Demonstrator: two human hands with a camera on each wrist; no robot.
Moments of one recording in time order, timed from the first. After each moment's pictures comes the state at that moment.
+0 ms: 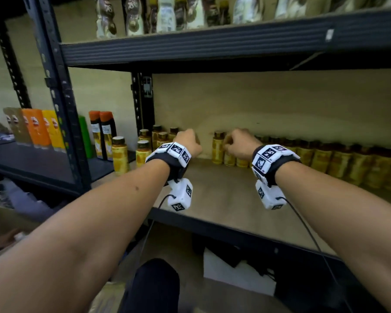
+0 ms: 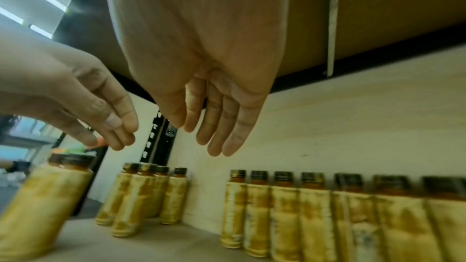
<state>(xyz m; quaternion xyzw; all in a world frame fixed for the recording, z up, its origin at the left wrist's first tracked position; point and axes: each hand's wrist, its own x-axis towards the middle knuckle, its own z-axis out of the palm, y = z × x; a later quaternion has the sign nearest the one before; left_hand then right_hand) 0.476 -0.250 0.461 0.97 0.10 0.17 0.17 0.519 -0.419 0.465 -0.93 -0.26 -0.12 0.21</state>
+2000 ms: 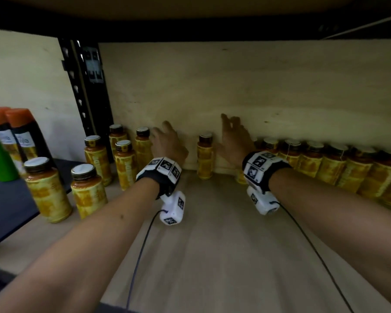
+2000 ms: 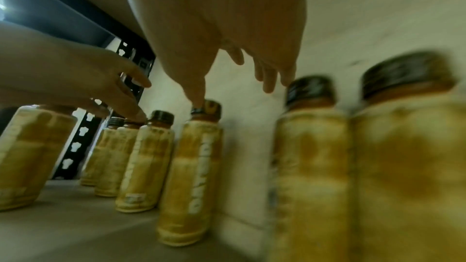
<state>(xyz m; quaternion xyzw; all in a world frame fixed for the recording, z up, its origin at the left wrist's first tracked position) 0.706 -0.196 0.408 0.92 0.18 0.26 0.23 0.742 -0.367 0.420 -0.95 -0.18 -0.20 0.13</state>
